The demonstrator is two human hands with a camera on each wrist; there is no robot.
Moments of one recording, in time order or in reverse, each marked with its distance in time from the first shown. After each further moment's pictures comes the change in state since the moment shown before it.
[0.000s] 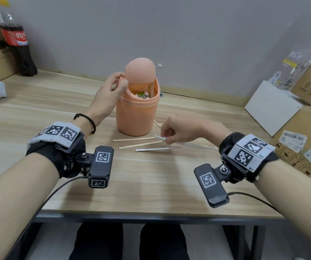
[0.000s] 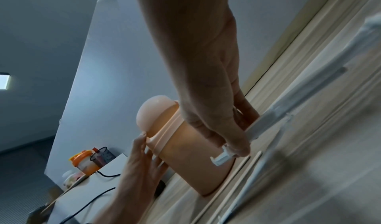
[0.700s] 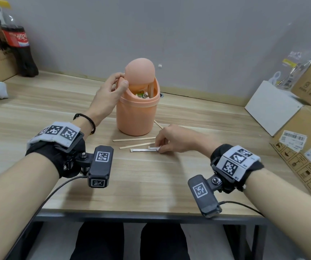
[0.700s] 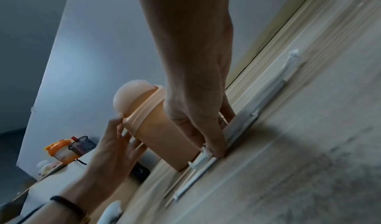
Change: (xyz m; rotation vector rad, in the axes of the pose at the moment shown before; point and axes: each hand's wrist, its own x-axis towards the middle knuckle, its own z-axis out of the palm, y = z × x) left_hand -0.002 0.002 -0.001 0.013 0.016 -0.014; right_hand 0.010 -0.001 0.034 0.089 0.018 -0.039
